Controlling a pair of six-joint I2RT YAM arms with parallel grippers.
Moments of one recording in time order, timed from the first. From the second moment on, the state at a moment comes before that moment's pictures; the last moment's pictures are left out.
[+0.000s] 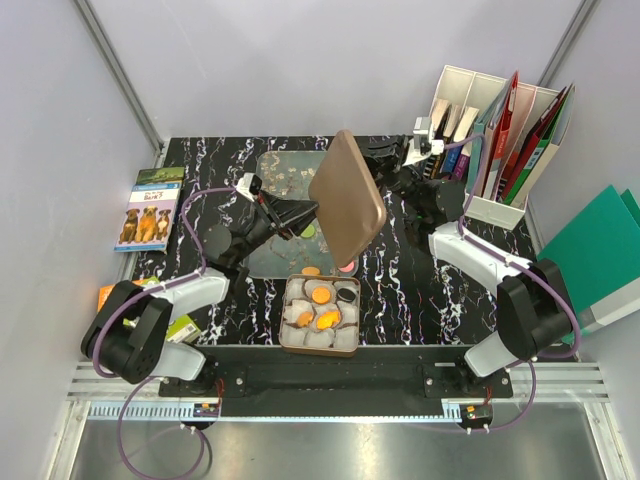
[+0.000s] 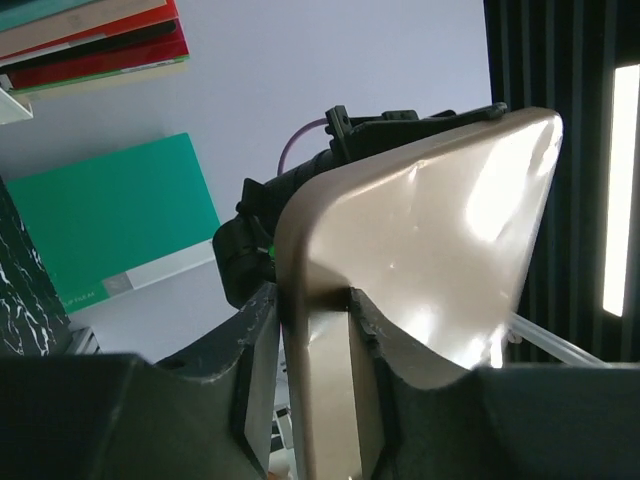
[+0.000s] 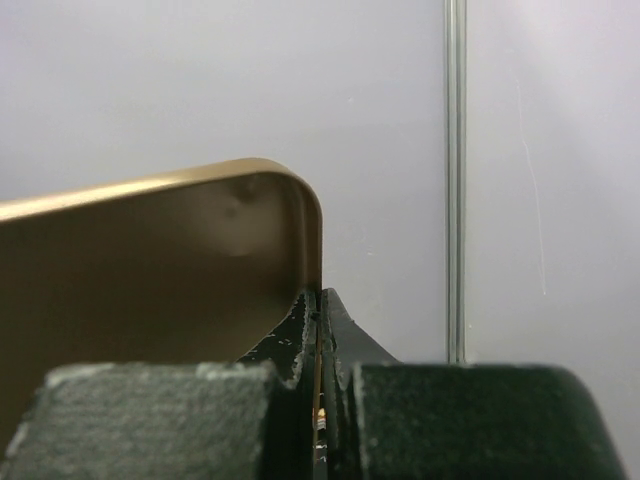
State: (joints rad) left arm -0.47 1.38 0.54 1.28 0.51 -1.78; right arm 0.50 1.53 1.04 1.31 -0.58 0.58
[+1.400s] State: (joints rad) left arm -0.48 1.34 0.54 1.29 0.52 -1.75; right arm 0.50 1.46 0.80 1.31 -0.60 0.70
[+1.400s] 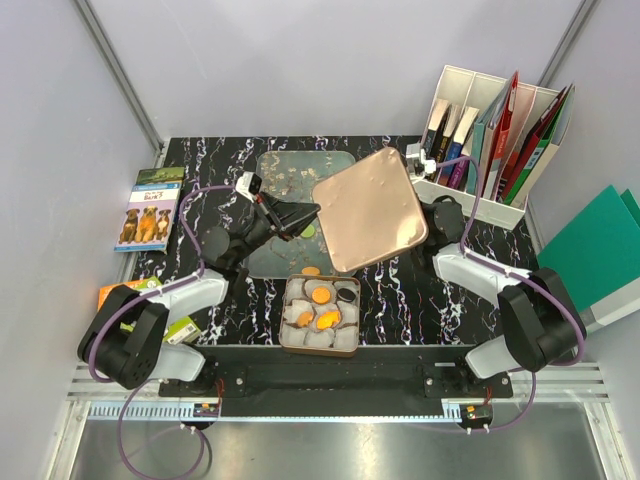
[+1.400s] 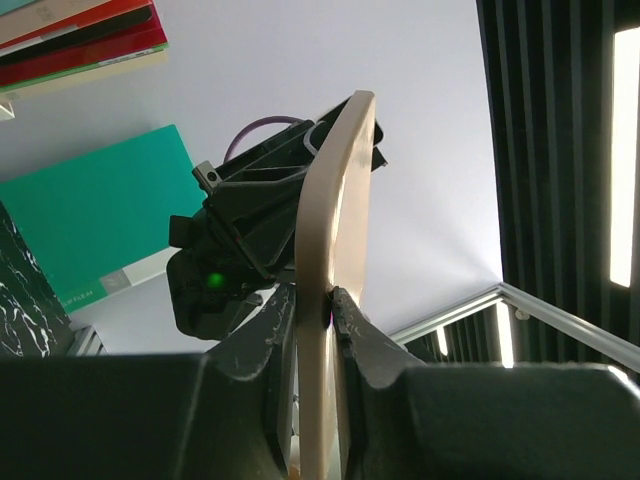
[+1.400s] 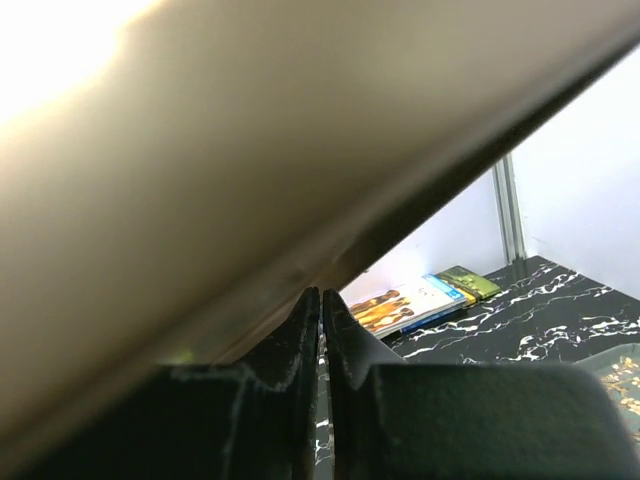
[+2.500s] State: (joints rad) left arm -0.23 1.02 0.56 1.04 0.75 -1.52; right arm 0.50 1.09 0.83 0.42 0.12 0.42
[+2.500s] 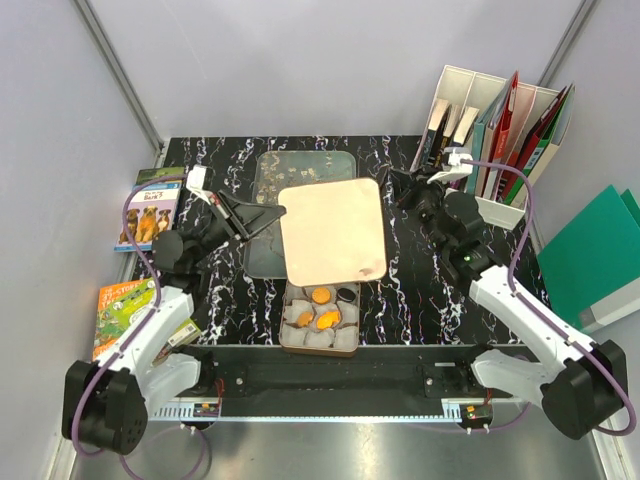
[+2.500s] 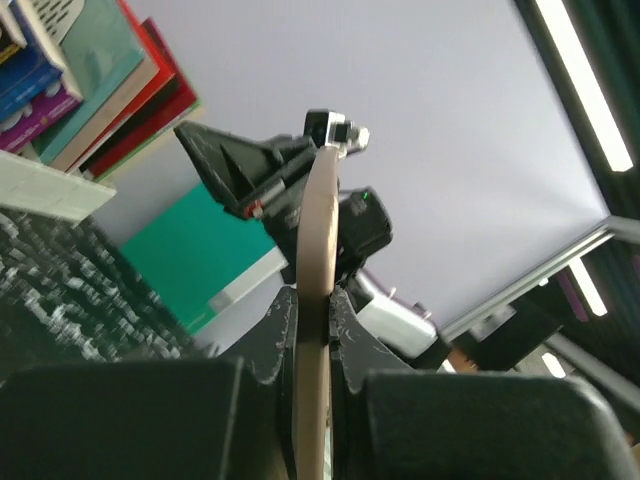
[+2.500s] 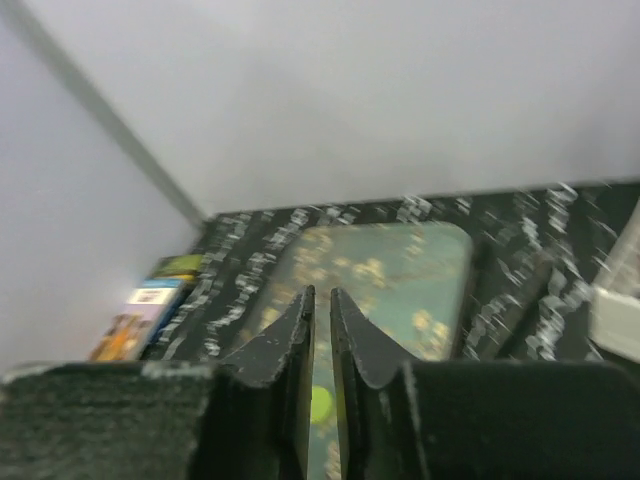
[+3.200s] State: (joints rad) left arm -0.23 0.93 0.59 -0.07 0.78 -0.84; right arm 0.50 0.94 0.80 -0.26 0.45 0.64
